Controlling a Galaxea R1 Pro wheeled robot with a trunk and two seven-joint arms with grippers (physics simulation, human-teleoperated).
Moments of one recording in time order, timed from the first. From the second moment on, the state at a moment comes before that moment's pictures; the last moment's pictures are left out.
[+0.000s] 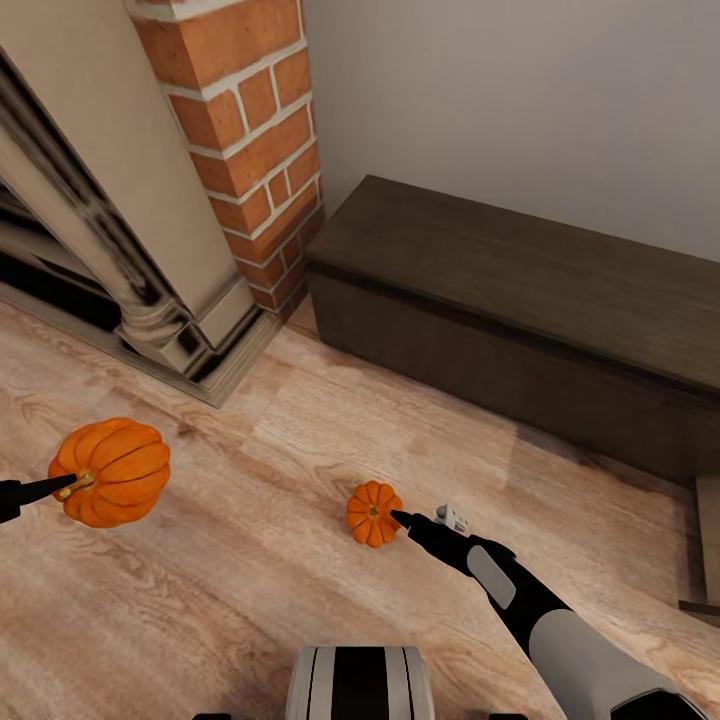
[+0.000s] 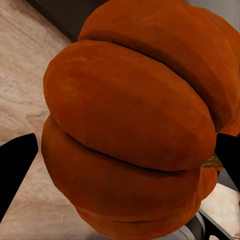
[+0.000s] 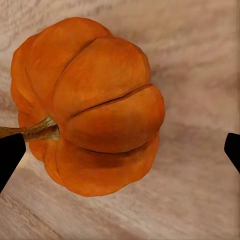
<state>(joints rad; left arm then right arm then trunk) -0.36 0.63 0.57 -1.38 0.31 0.99 -1.56 -0.71 -0.01 0.28 -0.47 -0.87 0.29 0.29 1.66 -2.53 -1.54</state>
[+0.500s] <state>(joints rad) -0.36 0.63 0.57 -1.38 0.31 0.99 -1.56 -0.71 -0.01 0.28 -0.47 -0.87 0.29 0.29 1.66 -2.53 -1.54</state>
